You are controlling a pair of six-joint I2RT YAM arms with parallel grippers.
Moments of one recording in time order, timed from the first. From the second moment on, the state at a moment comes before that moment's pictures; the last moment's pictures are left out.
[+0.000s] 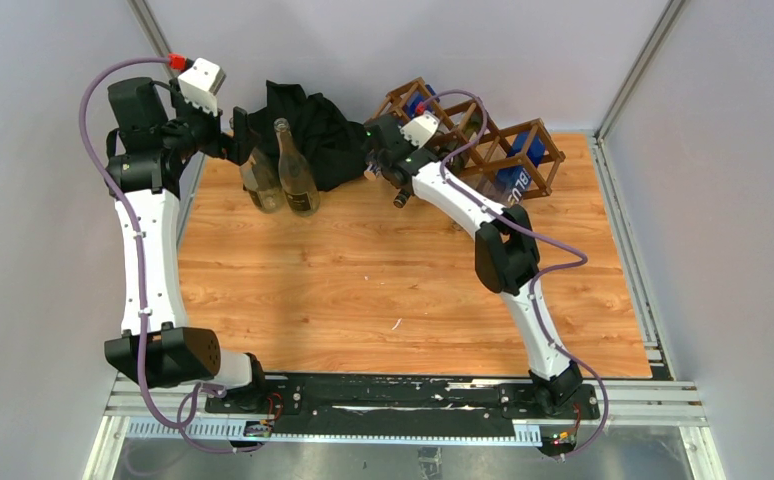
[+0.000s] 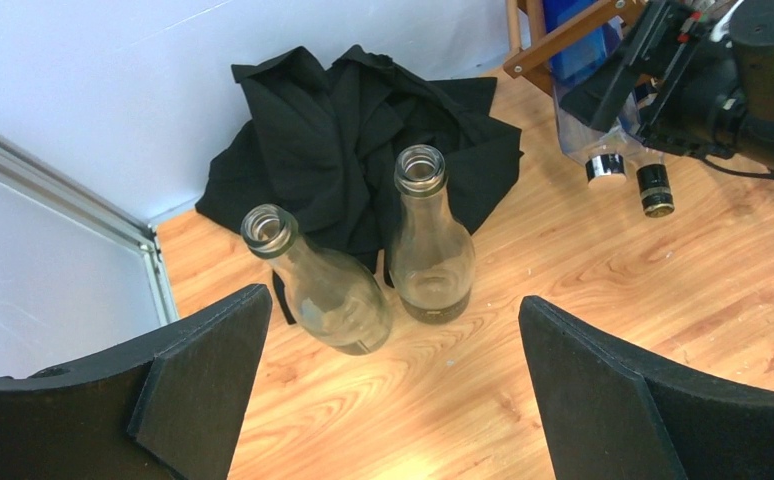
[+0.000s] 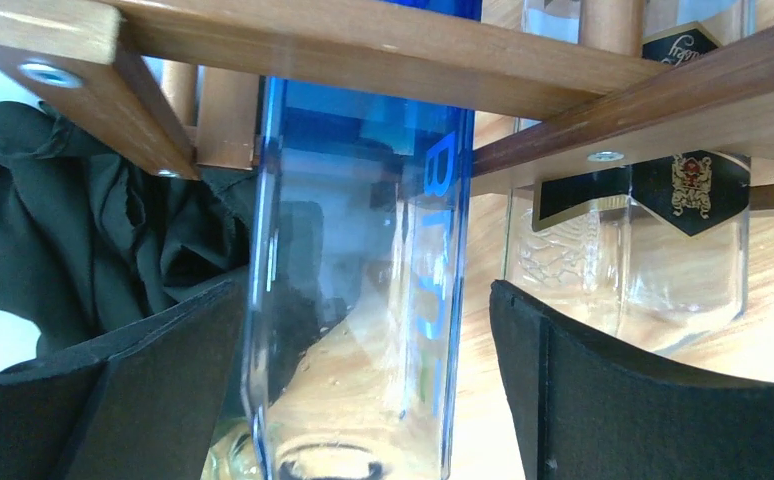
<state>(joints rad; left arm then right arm) 0.22 1.39 1.71 -0.69 0.60 0.35 0.66 2.32 2.16 -0.42 0.61 1.00</state>
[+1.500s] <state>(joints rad) 0.22 1.30 1.59 -0.58 0.70 0.25 0.67 2.05 1.60 0.05 0.47 0.95</state>
